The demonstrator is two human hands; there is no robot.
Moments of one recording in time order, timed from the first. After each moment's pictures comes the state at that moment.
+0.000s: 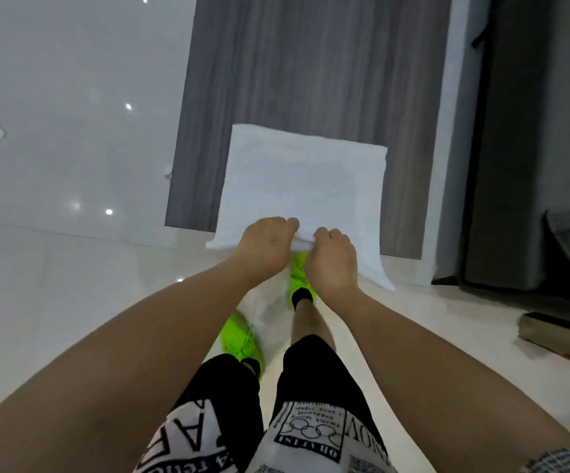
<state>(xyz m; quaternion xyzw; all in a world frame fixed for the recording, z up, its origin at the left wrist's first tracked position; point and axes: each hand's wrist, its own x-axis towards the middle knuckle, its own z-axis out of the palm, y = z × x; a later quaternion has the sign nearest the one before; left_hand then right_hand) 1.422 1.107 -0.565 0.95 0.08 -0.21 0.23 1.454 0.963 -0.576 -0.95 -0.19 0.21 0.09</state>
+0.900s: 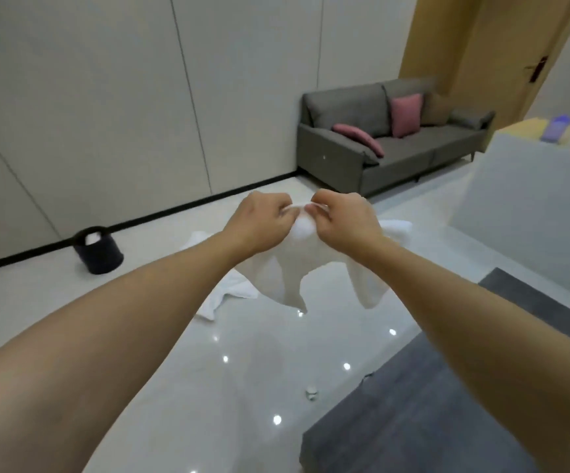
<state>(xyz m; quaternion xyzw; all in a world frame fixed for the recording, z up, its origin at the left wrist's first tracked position) 1.270 1.399 -0.081 0.82 0.48 0.28 0.13 1.446 1.354 -0.082 -0.64 -0.71 -0.03 0.30</state>
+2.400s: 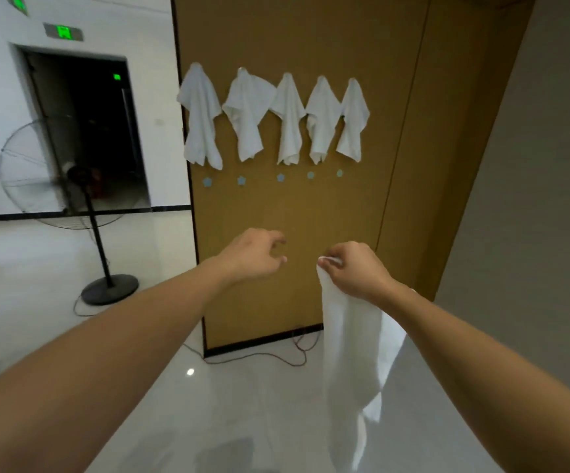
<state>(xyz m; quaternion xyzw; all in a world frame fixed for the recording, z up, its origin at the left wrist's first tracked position) 0.158 1.223 0.024 0.16 0.96 0.20 -0.11 0.177 1.444 0.013 0.13 -0.95 0.23 0.15</state>
